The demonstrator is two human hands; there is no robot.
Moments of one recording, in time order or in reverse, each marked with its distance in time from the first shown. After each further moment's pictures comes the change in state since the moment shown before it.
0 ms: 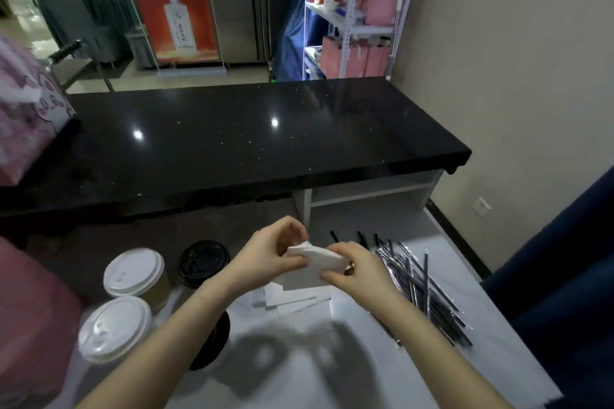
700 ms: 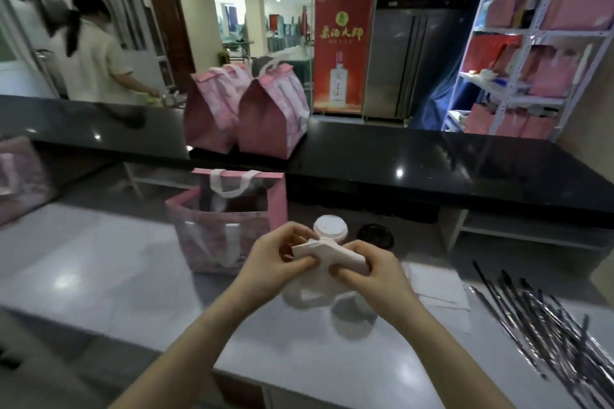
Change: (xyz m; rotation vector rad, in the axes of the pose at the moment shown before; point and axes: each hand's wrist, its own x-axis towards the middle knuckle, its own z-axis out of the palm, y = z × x) left_hand -0.324 0.039 -0.115 0.019 0.617 0.012; right_hand -0.141 -0.223 0.139 0.214 -0.249 -0.434
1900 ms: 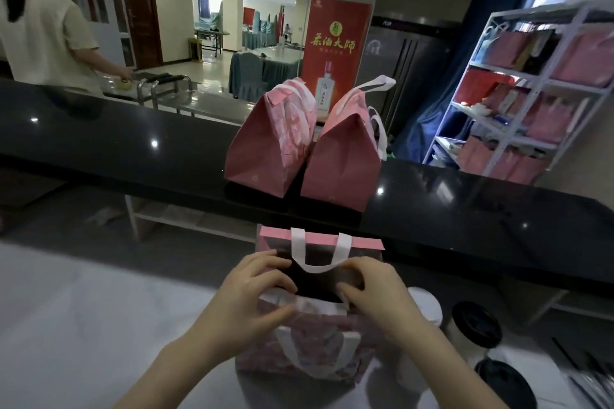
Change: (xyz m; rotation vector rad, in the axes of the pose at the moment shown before) left_hand 0.090 -0.178 -0.242 0.370 -0.093 0.217; right_hand 0.230 -0.014 0.181 -0.633 -0.026 0.101
